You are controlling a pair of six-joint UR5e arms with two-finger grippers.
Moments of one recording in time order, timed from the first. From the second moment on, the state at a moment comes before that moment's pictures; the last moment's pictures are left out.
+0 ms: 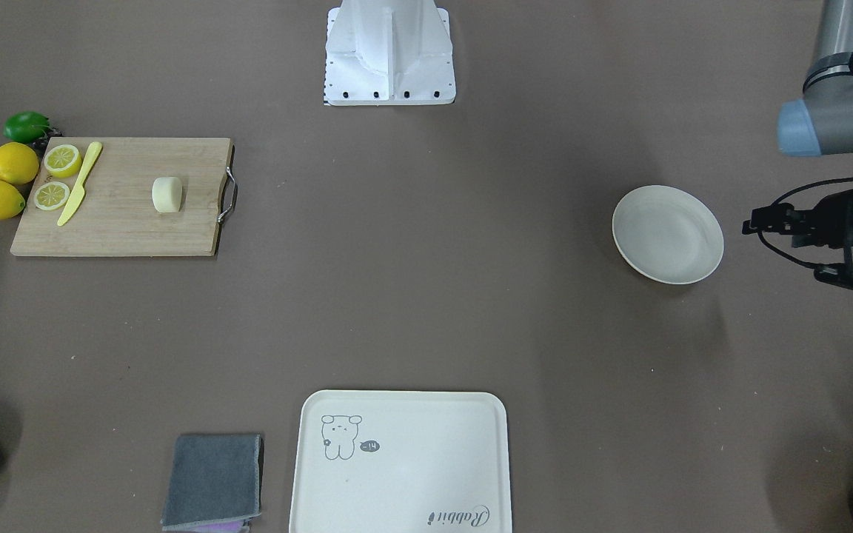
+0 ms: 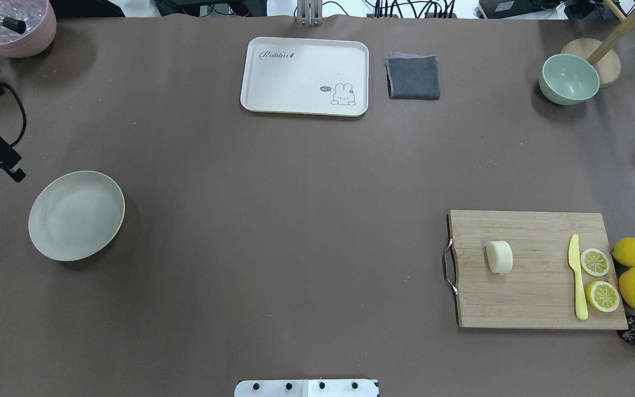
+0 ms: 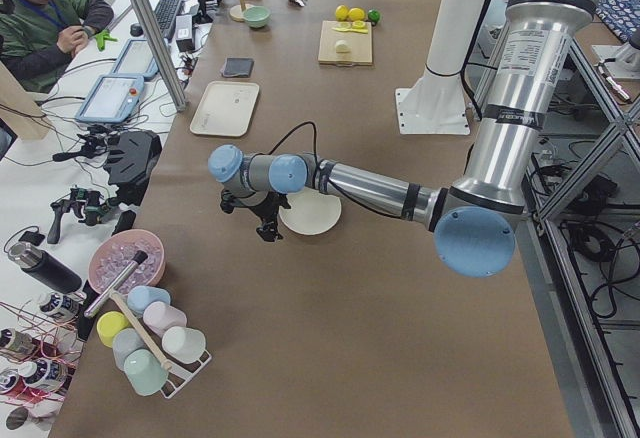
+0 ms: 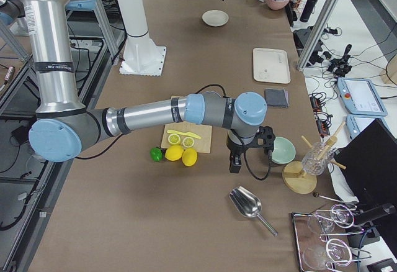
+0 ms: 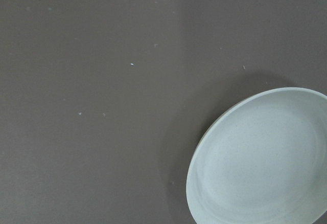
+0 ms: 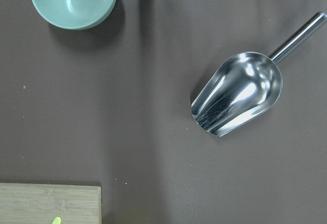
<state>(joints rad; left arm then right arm) -1.16 -1.80 -1.50 -1.40 -2.52 -0.01 1.62 -1.47 1.70 -1.88 2.40 -0.06</state>
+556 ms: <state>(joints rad) -1.05 -1.83 -1.36 -1.53 -2.52 -0.01 1.60 -1.47 1.70 -1.88 2.42 -0.06</state>
